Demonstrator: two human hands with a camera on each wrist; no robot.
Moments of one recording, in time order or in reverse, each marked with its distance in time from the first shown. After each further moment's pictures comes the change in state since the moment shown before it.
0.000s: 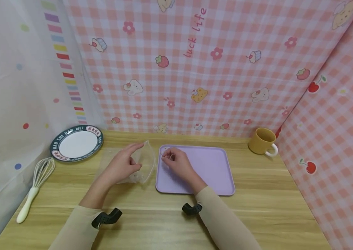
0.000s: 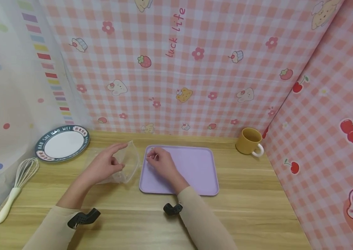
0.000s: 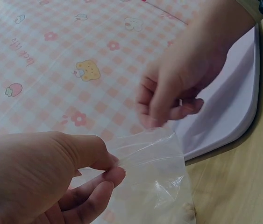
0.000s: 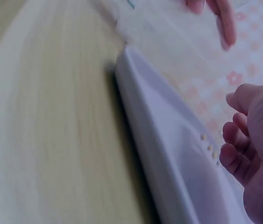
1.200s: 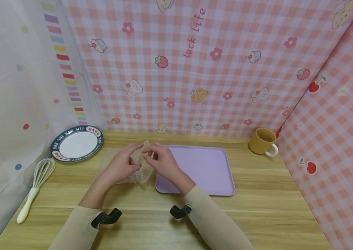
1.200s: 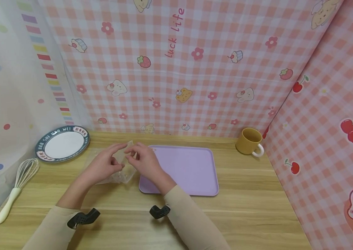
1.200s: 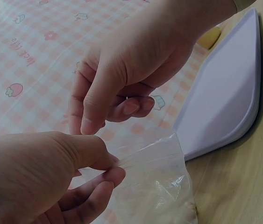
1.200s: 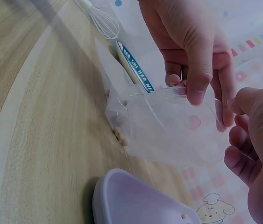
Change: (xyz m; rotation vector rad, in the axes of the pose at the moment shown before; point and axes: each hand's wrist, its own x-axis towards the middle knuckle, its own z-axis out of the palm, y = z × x) left_hand 0.000 0.003 -0.003 -0.038 -0.019 -0.006; right_hand 0.010 -0.069 0.025 -0.041 -0.026 -0.238
